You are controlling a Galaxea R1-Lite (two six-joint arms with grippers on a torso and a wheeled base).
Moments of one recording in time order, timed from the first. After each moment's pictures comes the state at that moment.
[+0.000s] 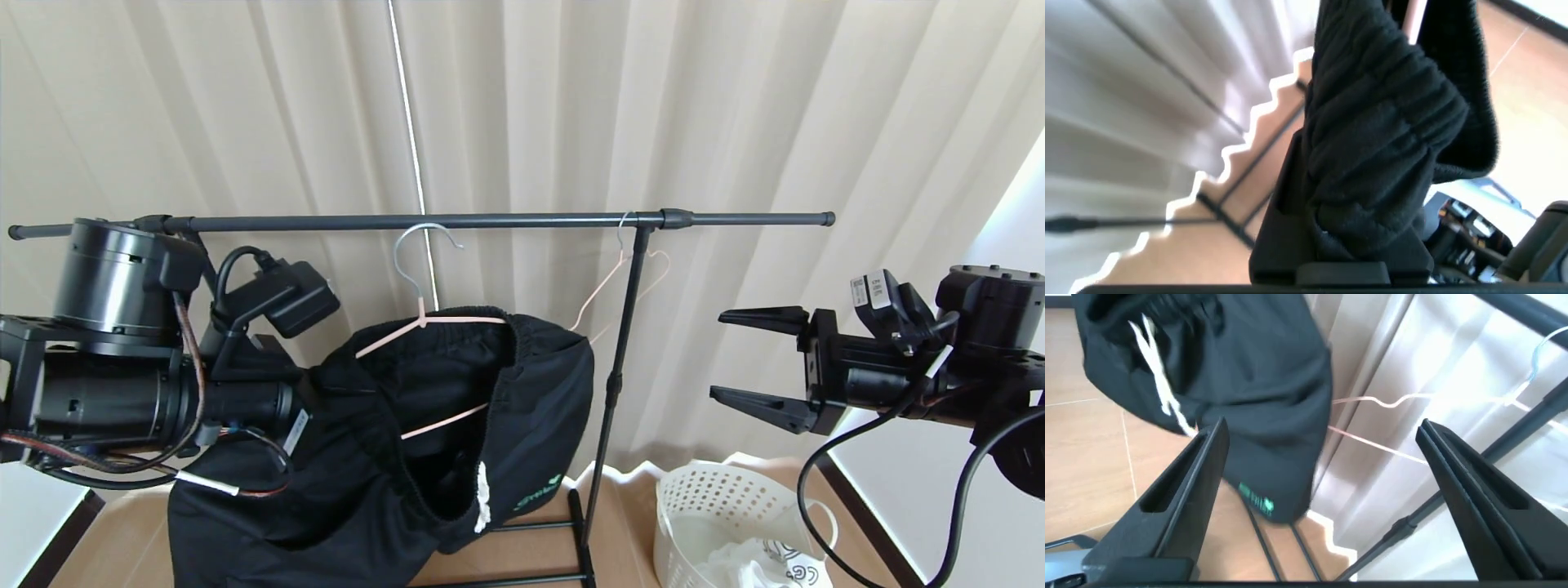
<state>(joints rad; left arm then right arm) -0.31 1.49 -0.85 0.02 -0.29 0.40 0.05 1.76 -0.65 -0.85 1.03 -0.43</state>
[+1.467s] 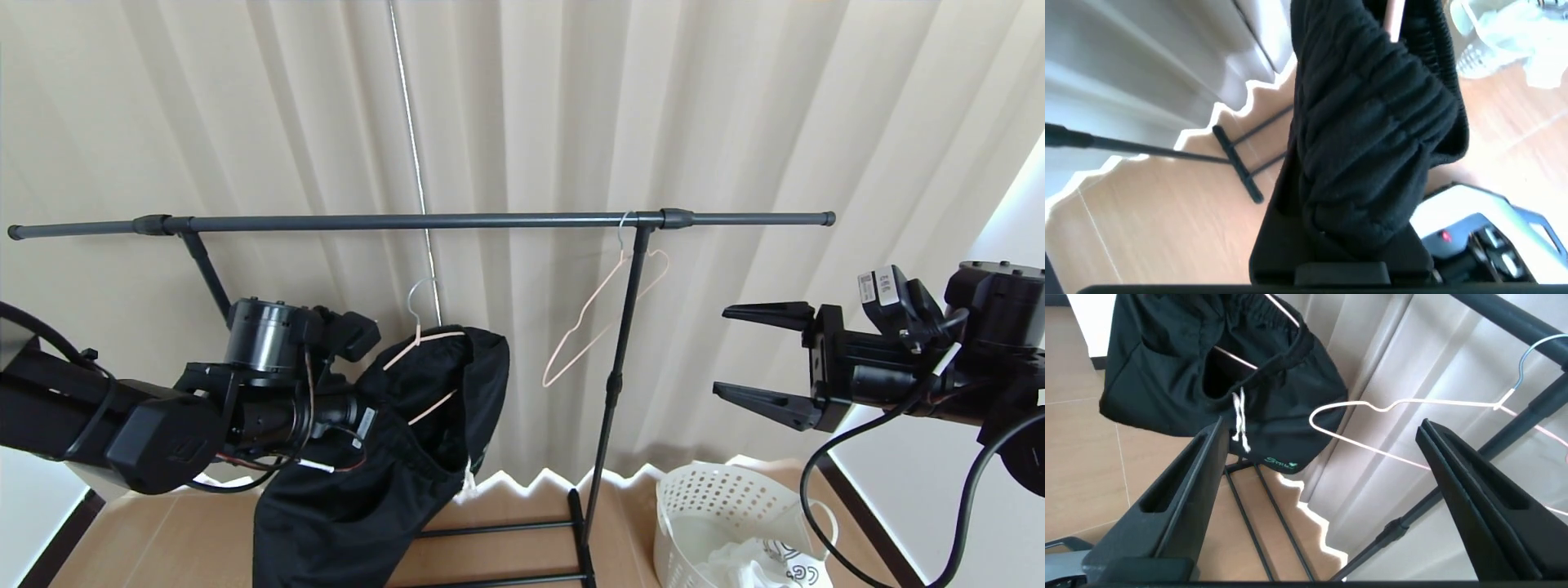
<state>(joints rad) -0.26 1.86 -0.78 -0.39 -0.07 0.24 0.05 1.75 -0.65 -0.85 1.03 -0.43</state>
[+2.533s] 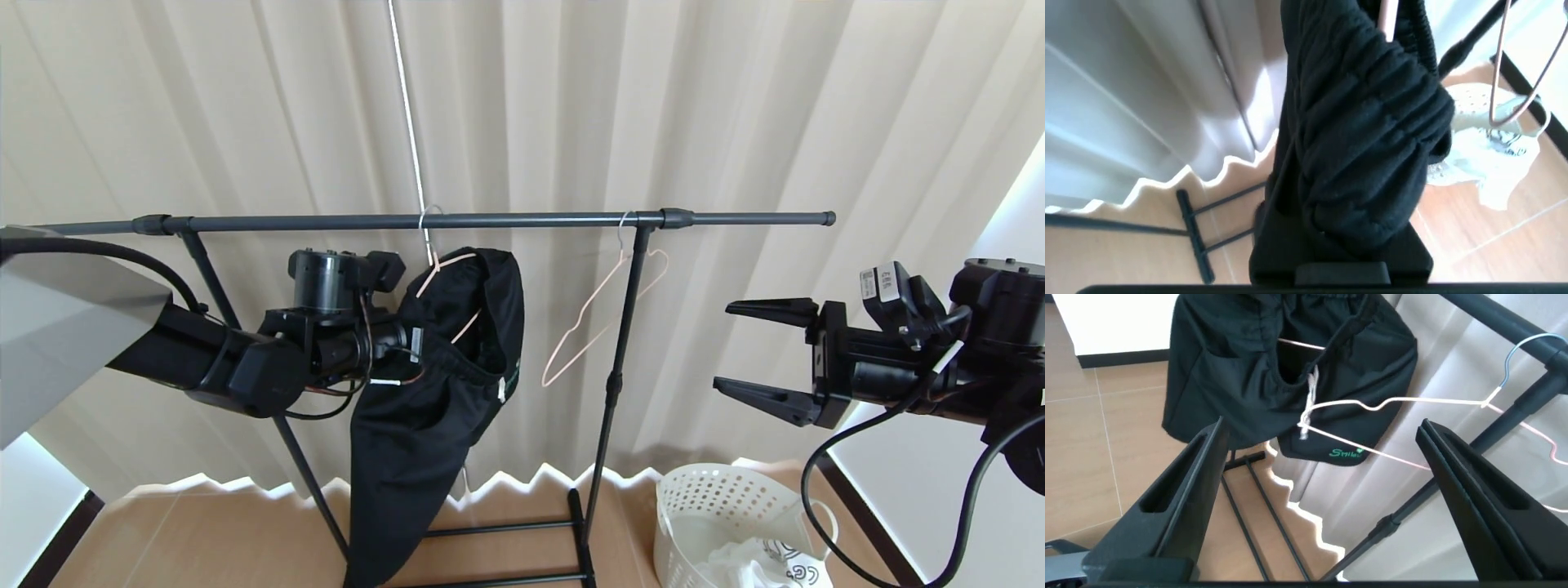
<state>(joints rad) -0.29 2.06 -1.12 -0.49 -0.07 0.01 0.05 1.74 -0.65 -0.85 1.00 -0.43</state>
